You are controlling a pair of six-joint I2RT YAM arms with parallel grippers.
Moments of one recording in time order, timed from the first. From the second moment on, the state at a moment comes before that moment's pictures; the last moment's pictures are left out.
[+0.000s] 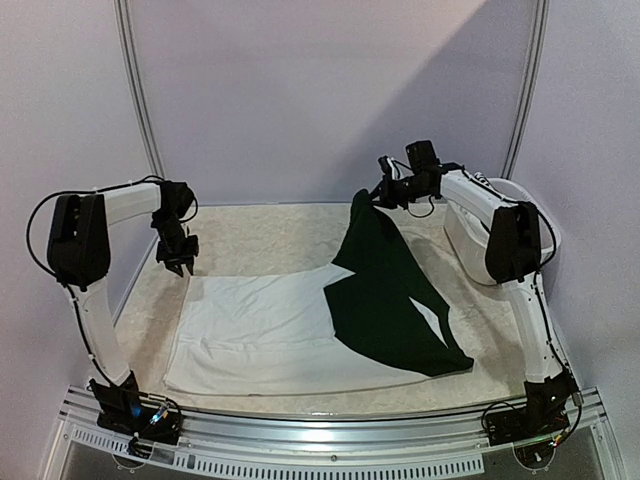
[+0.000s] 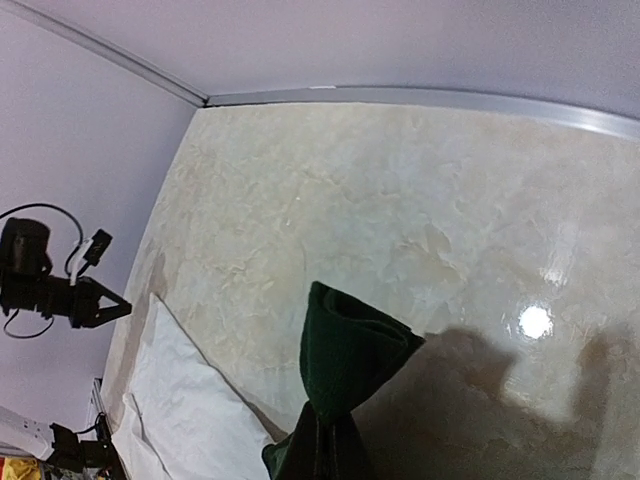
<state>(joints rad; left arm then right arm) -0.09 1.99 1.54 -1.05 -0.06 -0.36 0.35 2.54 2.39 -0.58 -0.64 0.39</state>
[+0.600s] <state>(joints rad) -0.04 2.16 1.62 -1.03 -0.03 -0.24 0.41 2.36 2.22 -0.65 -0.63 0.21</state>
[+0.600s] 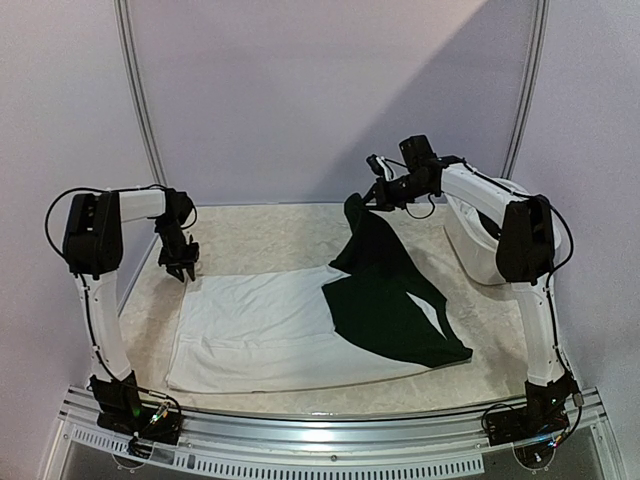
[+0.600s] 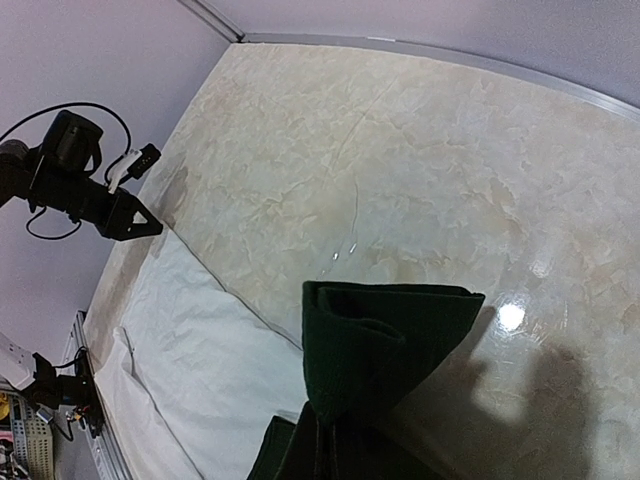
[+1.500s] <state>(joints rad) -0.03 2.17 1.60 -0.94 0.05 -0.17 0.41 2.34 2.21 -0.68 -0.57 0.20</state>
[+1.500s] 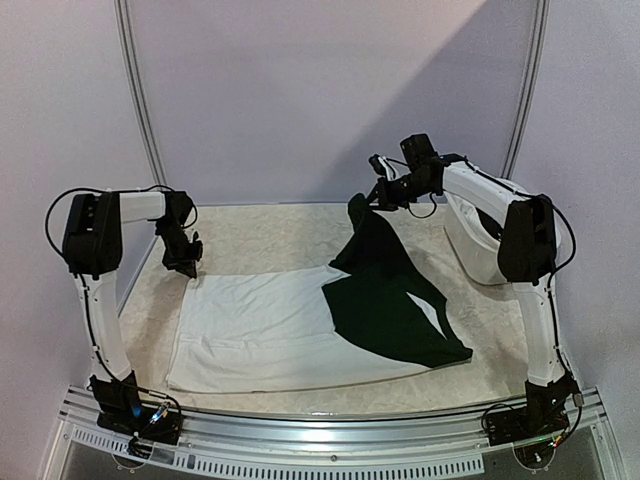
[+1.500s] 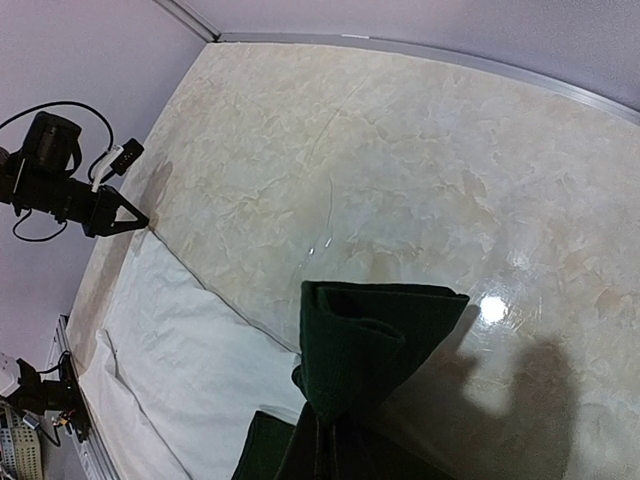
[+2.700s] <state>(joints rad) -0.03 1.80 1.27 -0.88 0.07 -0.20 0.43 1.81 1.55 -0.59 -0.51 -0.11</state>
